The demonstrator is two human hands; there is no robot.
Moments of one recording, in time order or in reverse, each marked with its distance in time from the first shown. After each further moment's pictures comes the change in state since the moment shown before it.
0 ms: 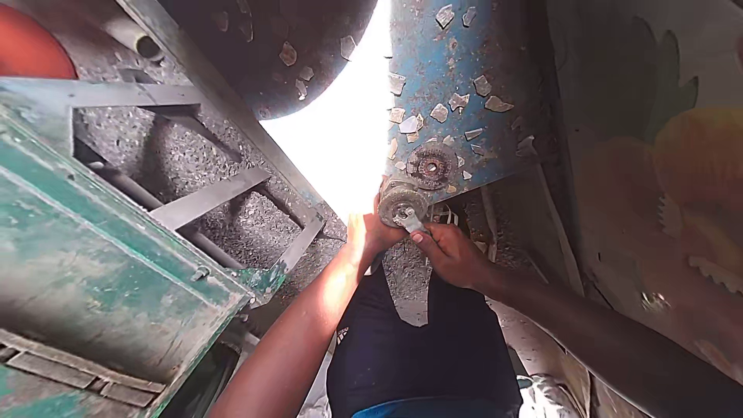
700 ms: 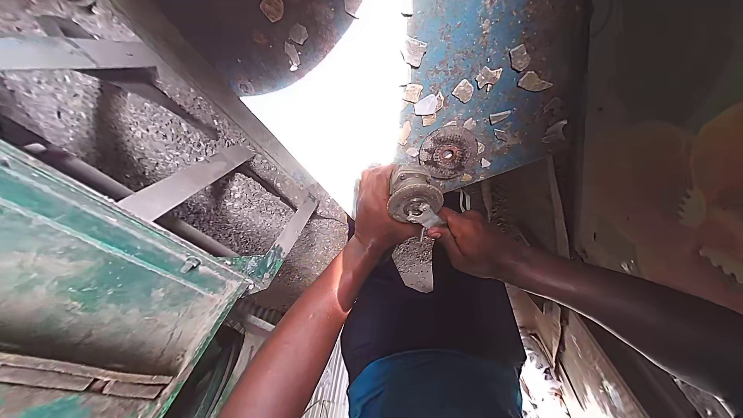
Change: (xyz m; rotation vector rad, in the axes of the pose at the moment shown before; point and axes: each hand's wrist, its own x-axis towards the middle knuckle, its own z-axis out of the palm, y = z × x) left_hand 0.002 -0.016 0.010 -0.138 0.225 0.233; right_hand 0.004 -0.001 -0.010 -0.405 -0.003 -0.214
